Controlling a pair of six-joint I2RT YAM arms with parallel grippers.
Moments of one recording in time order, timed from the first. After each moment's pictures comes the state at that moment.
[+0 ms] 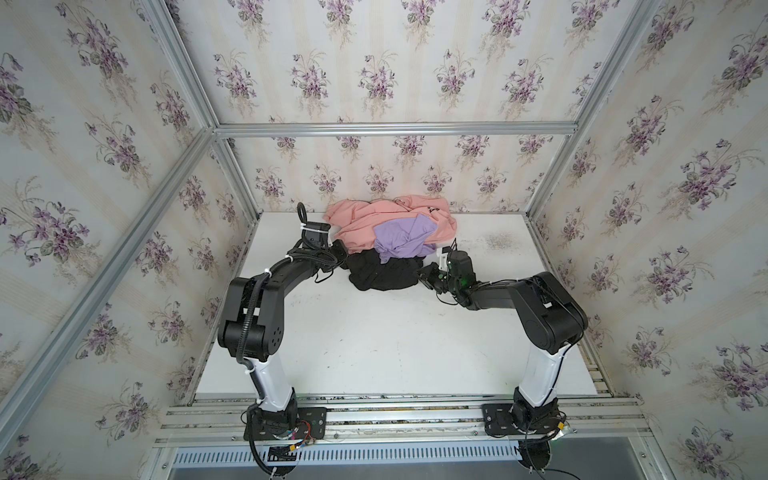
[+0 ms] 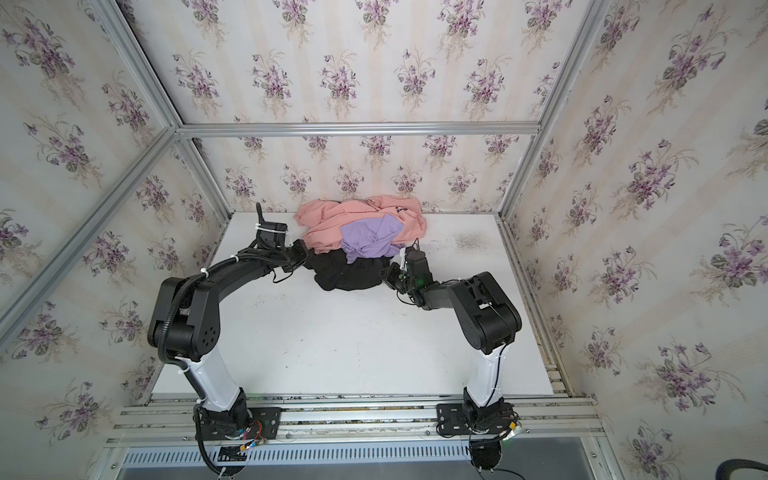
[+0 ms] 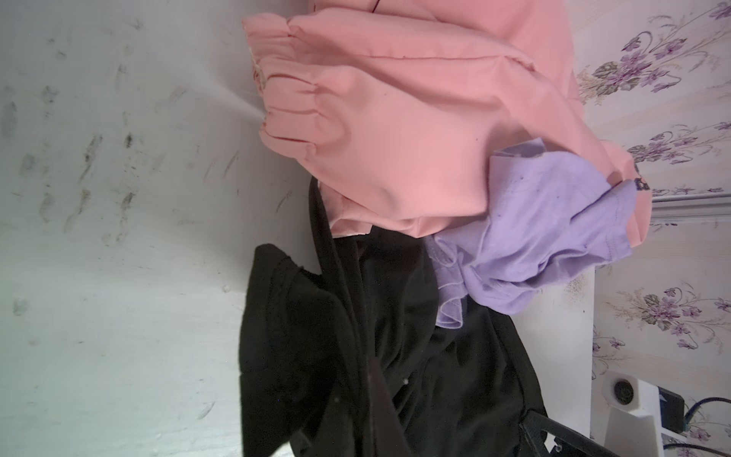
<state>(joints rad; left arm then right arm) -0.15 1.83 1.23 -0.20 0.26 -0.67 0.38 1.89 0.88 0.49 -0.43 0.99</state>
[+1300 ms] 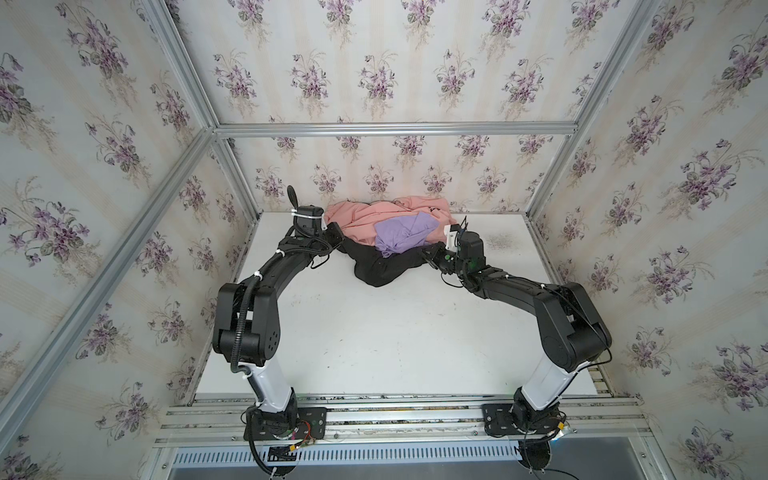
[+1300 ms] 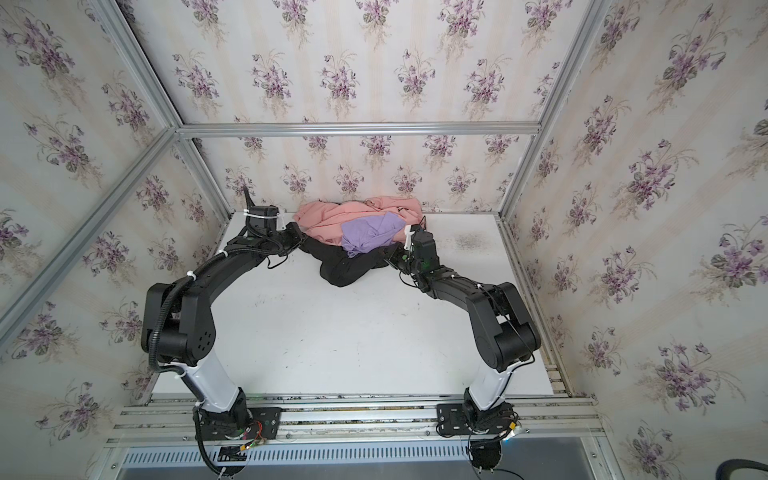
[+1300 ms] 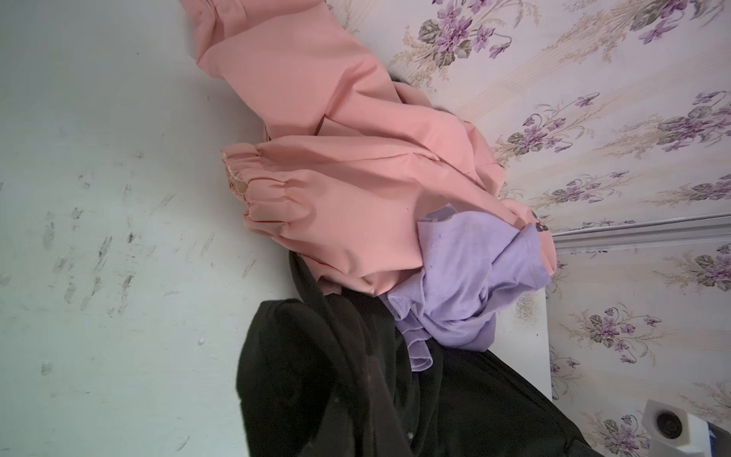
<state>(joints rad) -0.12 1.79 1.36 -0.24 0.26 -0.68 0.34 1.74 1.00 0.35 -0.41 0.96</state>
